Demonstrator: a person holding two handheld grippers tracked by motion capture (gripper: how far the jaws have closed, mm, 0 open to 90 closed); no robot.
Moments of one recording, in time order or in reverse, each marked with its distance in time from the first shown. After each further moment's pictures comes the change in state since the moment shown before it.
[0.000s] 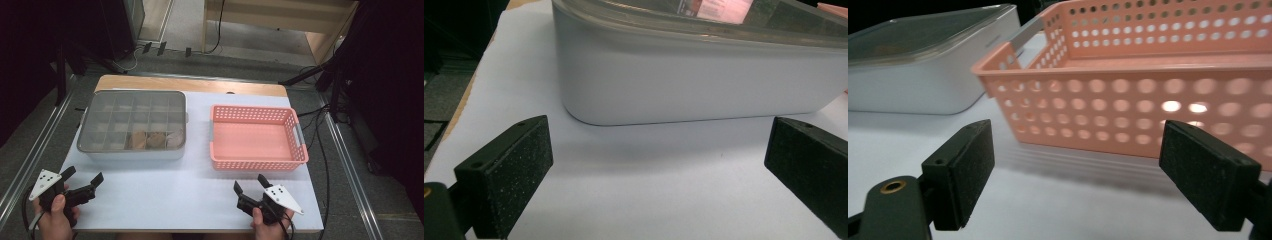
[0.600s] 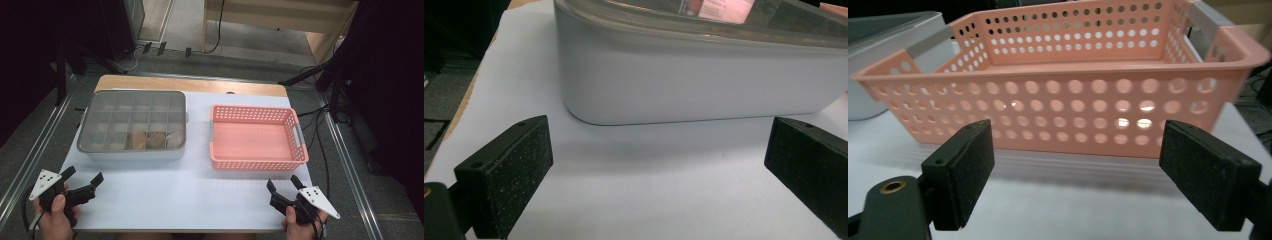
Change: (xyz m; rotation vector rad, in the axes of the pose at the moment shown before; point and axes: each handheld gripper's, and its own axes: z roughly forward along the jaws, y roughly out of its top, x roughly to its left) left arm 0.000 0.000 0.000 0.003 0.004 -0.006; right arm -0.075 0.003 -0.031 -0.024 -0.136 -0.005
